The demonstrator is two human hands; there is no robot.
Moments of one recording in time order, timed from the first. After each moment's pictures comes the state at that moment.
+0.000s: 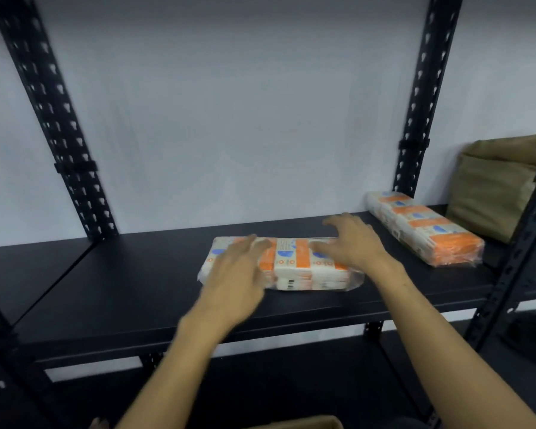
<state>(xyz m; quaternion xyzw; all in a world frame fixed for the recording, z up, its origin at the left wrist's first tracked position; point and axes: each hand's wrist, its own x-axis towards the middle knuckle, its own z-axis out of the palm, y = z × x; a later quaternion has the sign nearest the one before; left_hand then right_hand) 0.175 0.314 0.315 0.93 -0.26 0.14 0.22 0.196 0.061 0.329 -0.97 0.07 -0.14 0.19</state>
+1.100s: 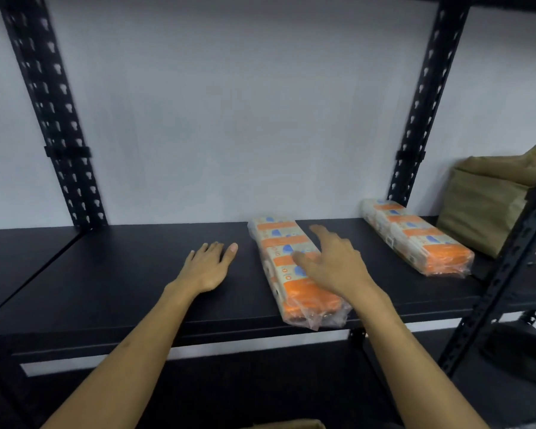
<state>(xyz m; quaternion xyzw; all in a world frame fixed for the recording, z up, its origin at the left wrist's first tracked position) 0.294 0.351 0.259 0.97 -0.15 -0.01 0.20 0.153 0.118 0.333 -0.96 0.09 -0.14 0.23</state>
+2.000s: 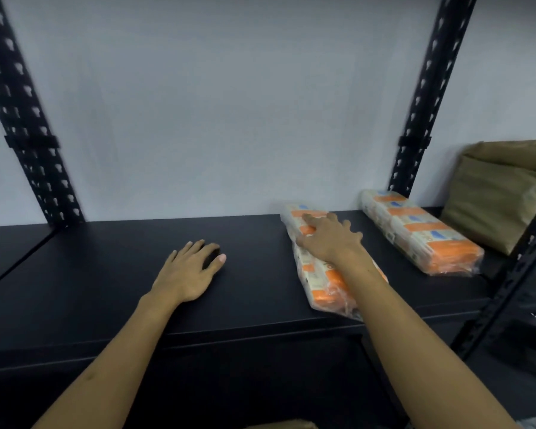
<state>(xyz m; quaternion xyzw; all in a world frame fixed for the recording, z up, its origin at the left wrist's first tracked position) 0.305 0.354 0.243 0.98 -0.16 0.02 0.14 0.251 0.064 0.315 -0.98 0.15 -0.03 0.12</state>
